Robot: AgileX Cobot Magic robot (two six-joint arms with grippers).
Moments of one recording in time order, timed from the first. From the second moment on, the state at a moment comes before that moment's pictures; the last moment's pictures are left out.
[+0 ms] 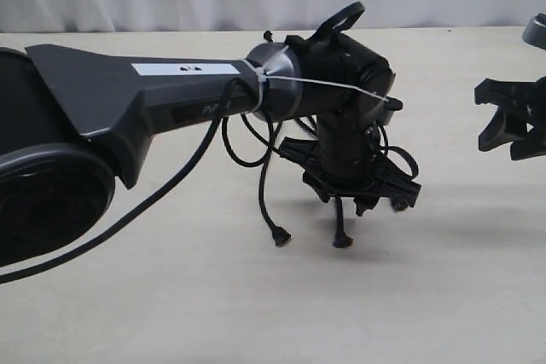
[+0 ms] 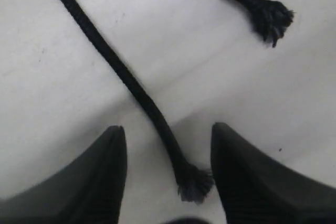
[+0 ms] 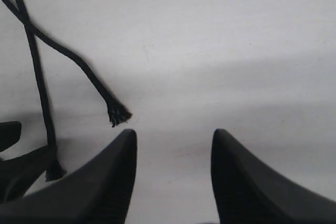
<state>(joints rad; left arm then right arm) -0.77 2.37 -1.92 -0.04 1.02 -0.39 -0.17 1.58 -1.02 0.33 0.87 -0.12</state>
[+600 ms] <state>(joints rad) -0.77 2.43 -2.02 0.00 1.14 -0.38 -0.17 1.58 -1.02 0.35 0.85 -0.12</state>
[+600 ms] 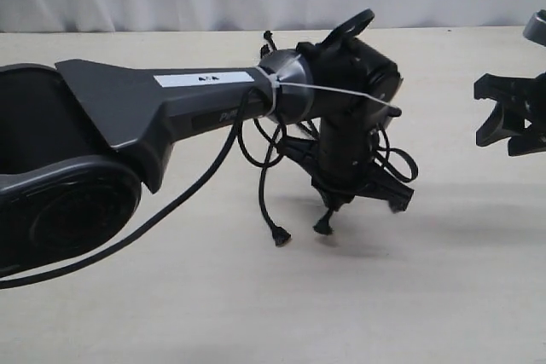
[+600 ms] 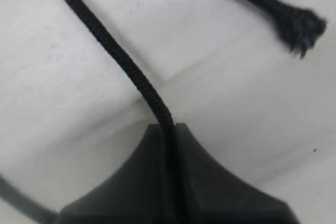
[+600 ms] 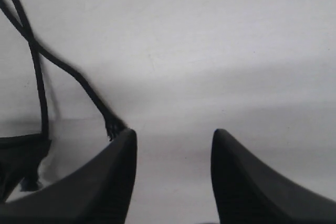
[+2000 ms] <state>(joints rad) -0.48 2.10 -1.38 -0.06 0.82 -0.31 0.01 1.57 -1.00 0.56 0.83 -0.29</state>
